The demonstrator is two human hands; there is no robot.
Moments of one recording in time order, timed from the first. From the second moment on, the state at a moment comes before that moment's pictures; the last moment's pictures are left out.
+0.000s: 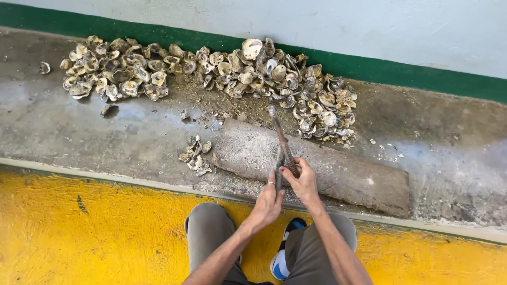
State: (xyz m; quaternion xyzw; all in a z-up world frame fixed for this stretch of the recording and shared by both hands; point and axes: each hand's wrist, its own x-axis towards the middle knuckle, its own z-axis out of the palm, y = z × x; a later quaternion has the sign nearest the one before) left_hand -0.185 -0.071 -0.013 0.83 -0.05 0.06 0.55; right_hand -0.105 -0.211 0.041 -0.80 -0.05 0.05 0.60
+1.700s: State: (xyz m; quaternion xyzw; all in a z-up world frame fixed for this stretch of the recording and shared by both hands) left_hand -0.089 -0.041 0.043 0.79 0.06 0.08 0.60; right_hand -0.121 -0.217 0.041 -0.65 -0.07 0.04 0.76
